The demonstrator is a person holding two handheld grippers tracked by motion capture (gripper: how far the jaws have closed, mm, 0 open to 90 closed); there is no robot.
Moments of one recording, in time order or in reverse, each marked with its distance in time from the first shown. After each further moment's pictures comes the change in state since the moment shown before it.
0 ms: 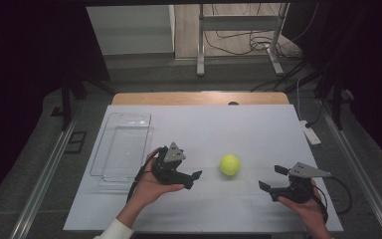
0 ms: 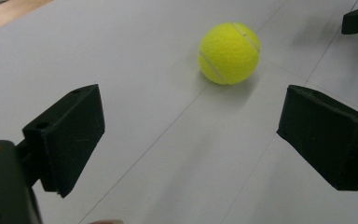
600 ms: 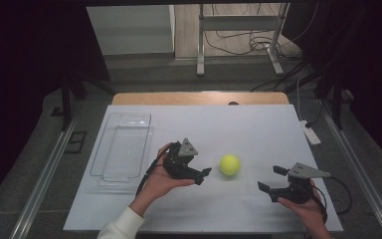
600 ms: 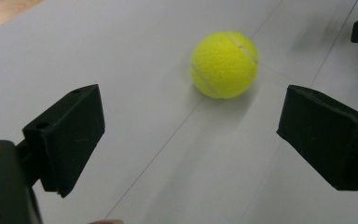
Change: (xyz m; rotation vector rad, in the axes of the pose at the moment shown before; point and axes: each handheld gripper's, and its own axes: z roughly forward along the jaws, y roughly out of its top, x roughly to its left) left arm -0.004 0.022 0.028 0.035 -0.024 0.033; right arm 0.002 0.000 0.001 0.000 0.020 -0.007
